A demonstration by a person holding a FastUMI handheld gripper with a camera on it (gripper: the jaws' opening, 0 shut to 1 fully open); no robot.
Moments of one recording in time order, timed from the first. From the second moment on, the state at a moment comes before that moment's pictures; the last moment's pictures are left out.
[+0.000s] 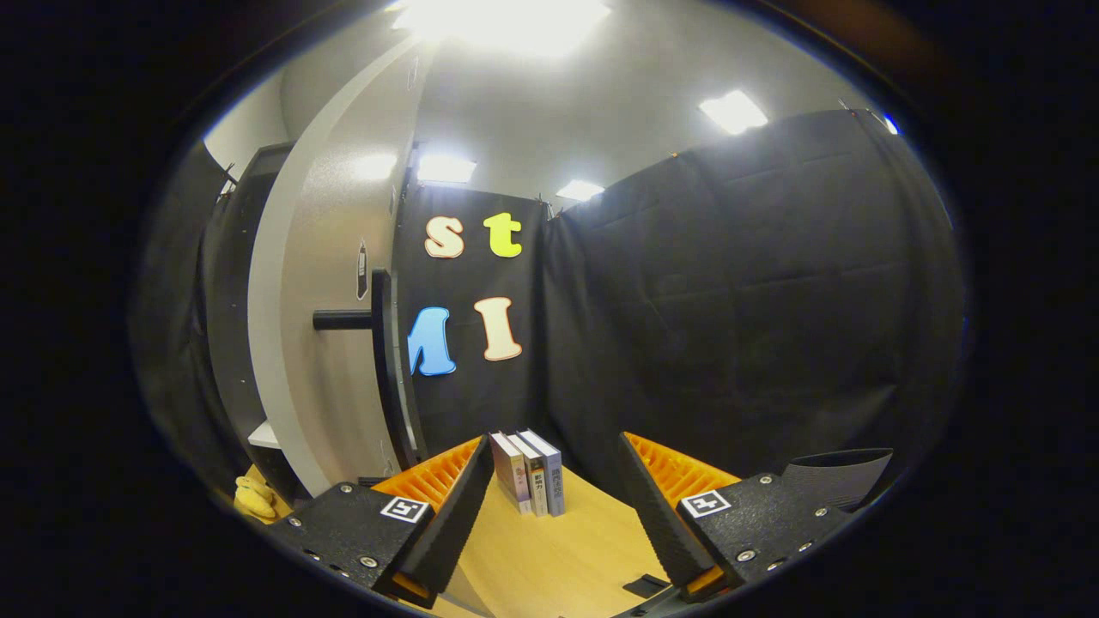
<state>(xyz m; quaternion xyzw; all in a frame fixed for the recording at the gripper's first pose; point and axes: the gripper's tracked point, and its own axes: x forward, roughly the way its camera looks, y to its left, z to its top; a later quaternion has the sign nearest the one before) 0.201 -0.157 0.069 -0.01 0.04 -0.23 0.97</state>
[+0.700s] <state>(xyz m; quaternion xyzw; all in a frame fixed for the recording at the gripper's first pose) 0.226 -0.034 0.061 -0.01 0.05 -0.09 0.99</state>
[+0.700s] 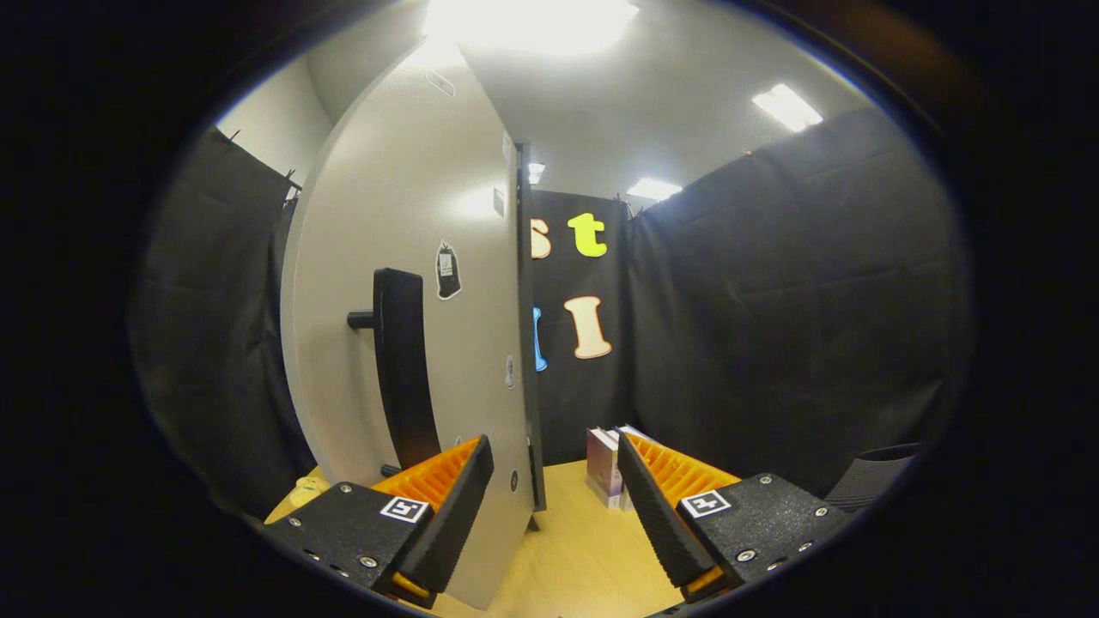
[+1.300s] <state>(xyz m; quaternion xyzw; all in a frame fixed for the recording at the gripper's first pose) 0.279 0.063 0.039 0.00 0.05 0.01 1.00</state>
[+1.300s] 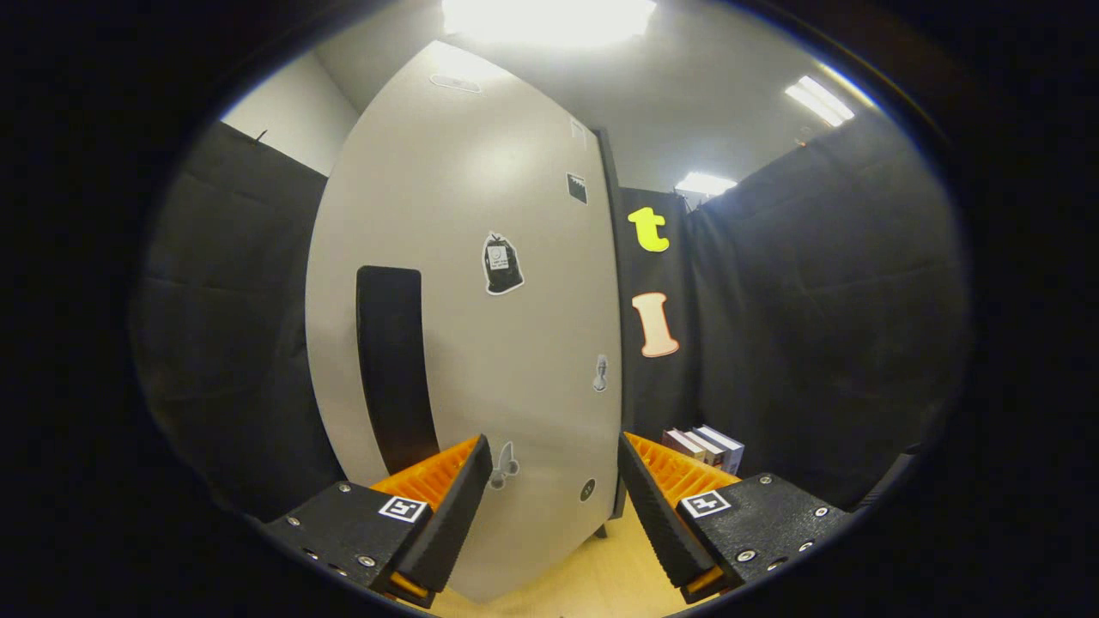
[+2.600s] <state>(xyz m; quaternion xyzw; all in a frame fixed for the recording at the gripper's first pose) 0.189 0.073 0.021 0.01 0.03 0.04 1.00</state>
